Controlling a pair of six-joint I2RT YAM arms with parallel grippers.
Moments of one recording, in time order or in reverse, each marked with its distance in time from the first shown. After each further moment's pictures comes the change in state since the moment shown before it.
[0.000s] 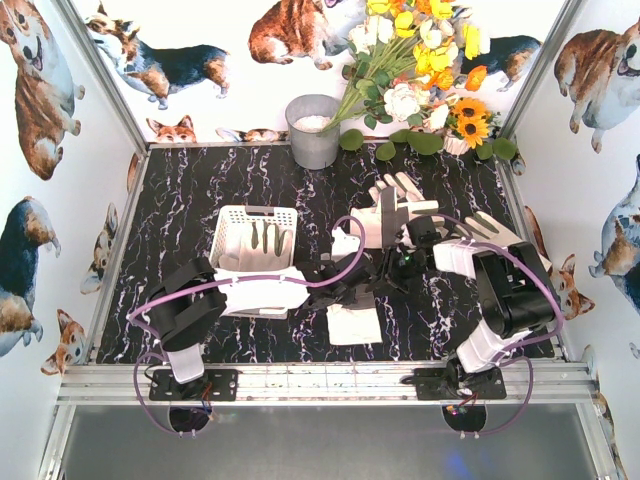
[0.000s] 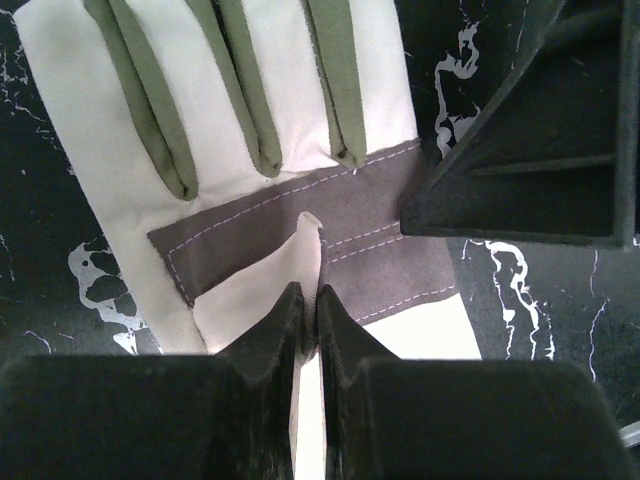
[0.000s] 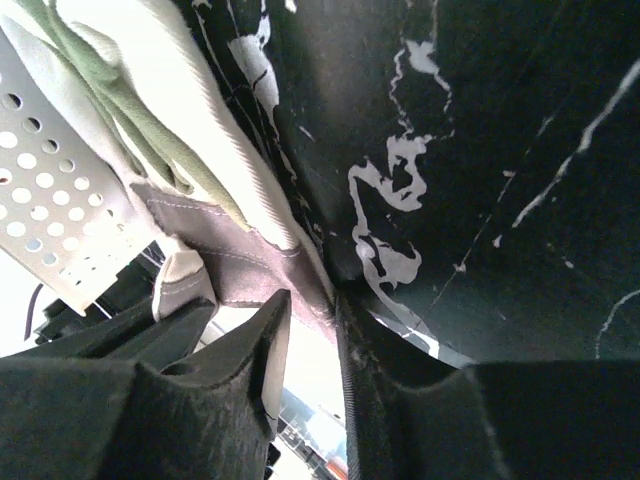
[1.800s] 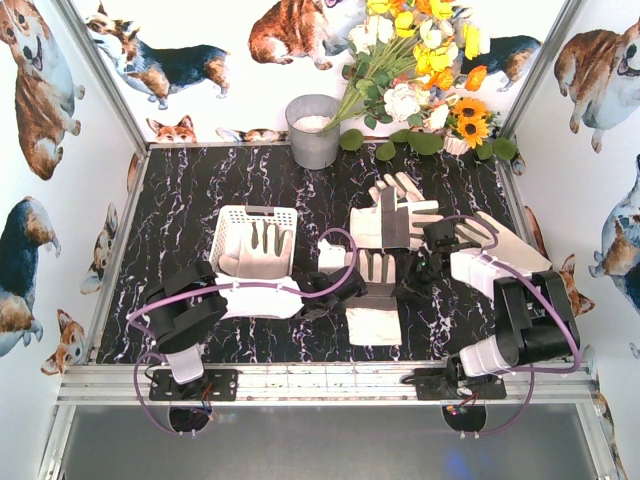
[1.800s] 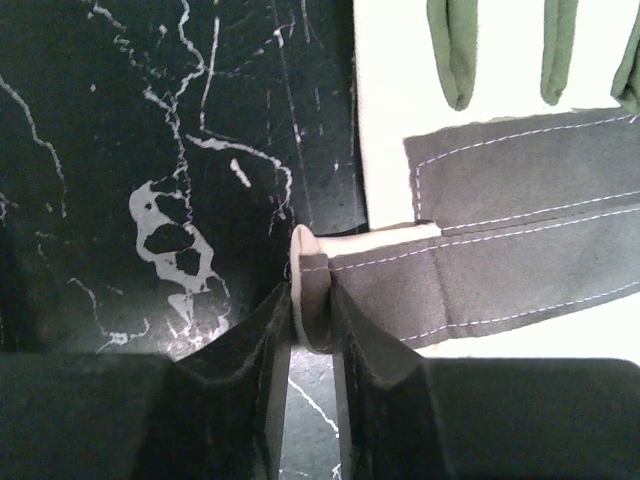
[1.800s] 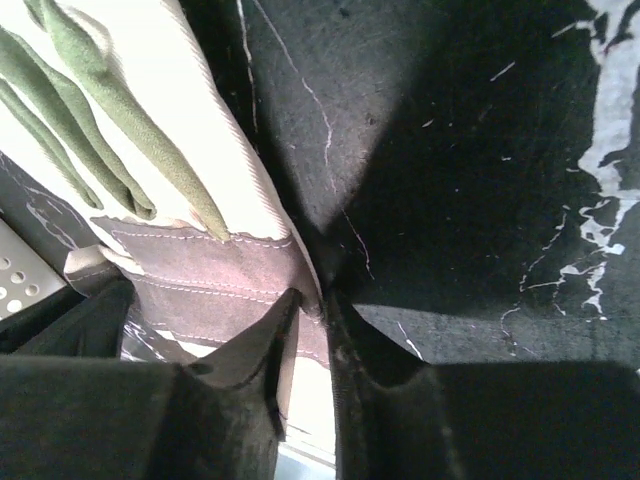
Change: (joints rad) left arm -0.014 -0.017 -0.130 0.020 -0.077 -0.103; right arm -0.085 -0.185 -0.066 -0.150 0.270 -0.037
